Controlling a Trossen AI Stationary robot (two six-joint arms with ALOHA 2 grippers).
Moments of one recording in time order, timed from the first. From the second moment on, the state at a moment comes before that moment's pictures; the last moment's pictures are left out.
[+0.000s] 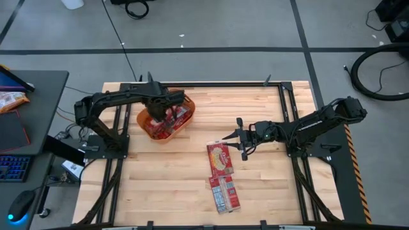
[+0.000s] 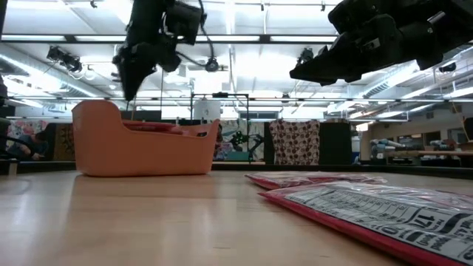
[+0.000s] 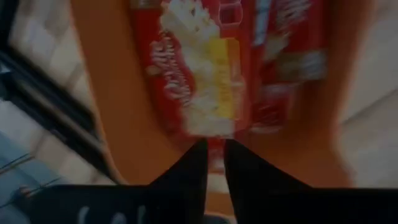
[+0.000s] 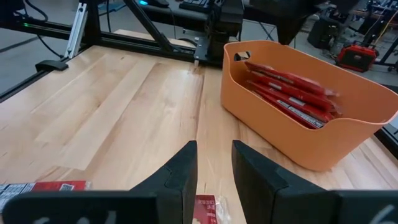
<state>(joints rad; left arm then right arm) 0.32 1.60 1.38 -1.45 -0.18 -0.41 0.09 1.27 0.42 0.61 0.05 -0.16</state>
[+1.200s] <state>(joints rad) -0.16 1.93 1.43 -0.56 -0.32 -0.17 0.10 1.08 0.42 0.17 0.26 -0.18</state>
